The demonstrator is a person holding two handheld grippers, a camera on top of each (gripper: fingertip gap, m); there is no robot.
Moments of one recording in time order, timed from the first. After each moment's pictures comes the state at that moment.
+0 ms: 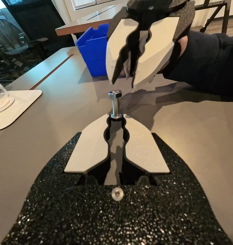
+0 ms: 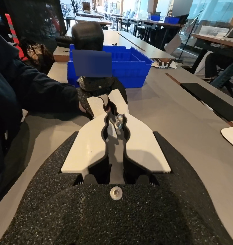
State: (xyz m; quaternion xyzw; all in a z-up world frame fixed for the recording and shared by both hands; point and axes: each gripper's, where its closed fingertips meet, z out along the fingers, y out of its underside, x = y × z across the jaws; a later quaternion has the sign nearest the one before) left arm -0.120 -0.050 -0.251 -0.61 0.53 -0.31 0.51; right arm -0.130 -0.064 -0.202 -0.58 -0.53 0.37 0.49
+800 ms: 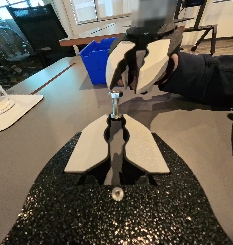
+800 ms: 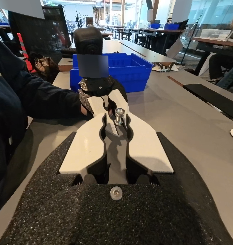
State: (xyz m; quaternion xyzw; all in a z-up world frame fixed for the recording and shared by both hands) left arm -0.124 -0.050 -0.241 -0.59 0.51 -0.35 0.52; right arm -0.133 -0.062 -0.202 -0.58 -0.50 0.41 0.49
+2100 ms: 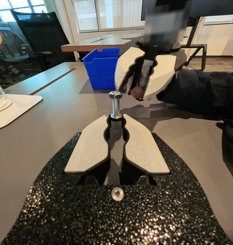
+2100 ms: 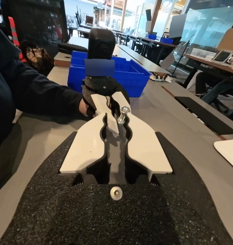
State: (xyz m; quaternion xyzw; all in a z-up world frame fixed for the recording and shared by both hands) left arm -0.128 -0.049 -0.232 -0.59 0.48 -0.38 0.52; right arm -0.137 -0.067 -0.197 -0.54 -0.53 0.37 0.53
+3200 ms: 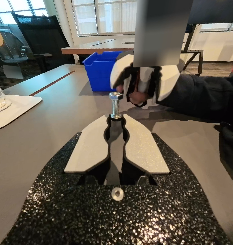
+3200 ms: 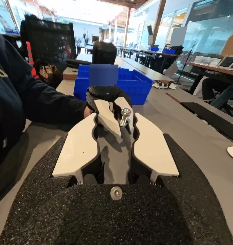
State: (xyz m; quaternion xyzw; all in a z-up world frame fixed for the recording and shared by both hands) left arm -0.130 -0.048 -0.229 -0.59 0.47 -0.40 0.53; right arm -0.140 -0.069 -0.192 -0.53 -0.51 0.42 0.54
